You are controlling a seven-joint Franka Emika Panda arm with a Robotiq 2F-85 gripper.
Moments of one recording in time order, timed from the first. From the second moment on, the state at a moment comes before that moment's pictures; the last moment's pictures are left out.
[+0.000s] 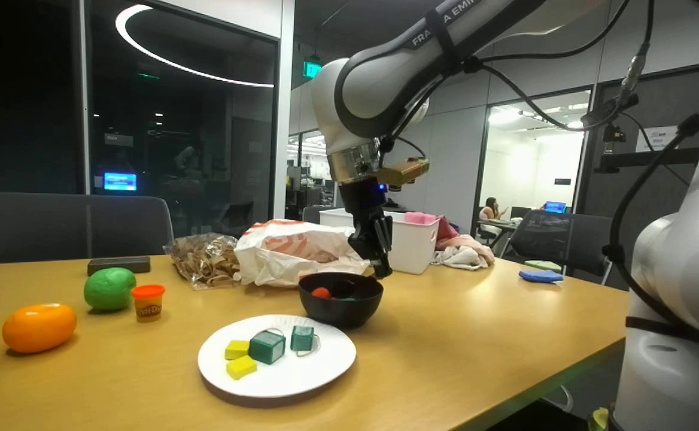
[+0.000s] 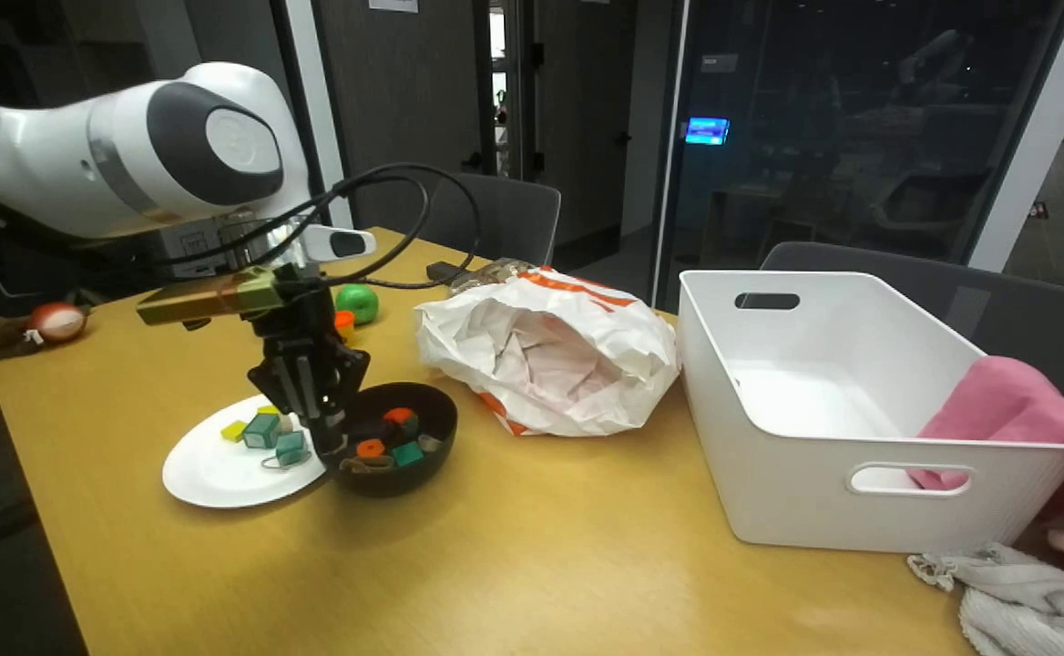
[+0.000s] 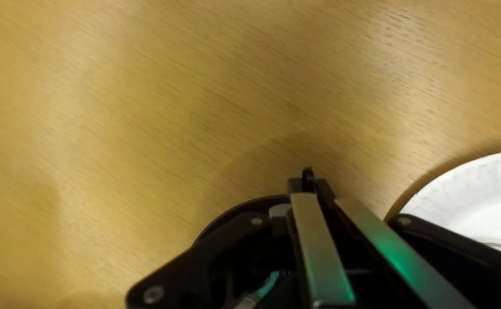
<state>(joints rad) 0.07 -0.26 0.09 -2.39 -0.24 1.89 0.10</state>
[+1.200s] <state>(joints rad) 0.07 -0.34 0.08 -2.38 -0.09 1.87 0.10</state>
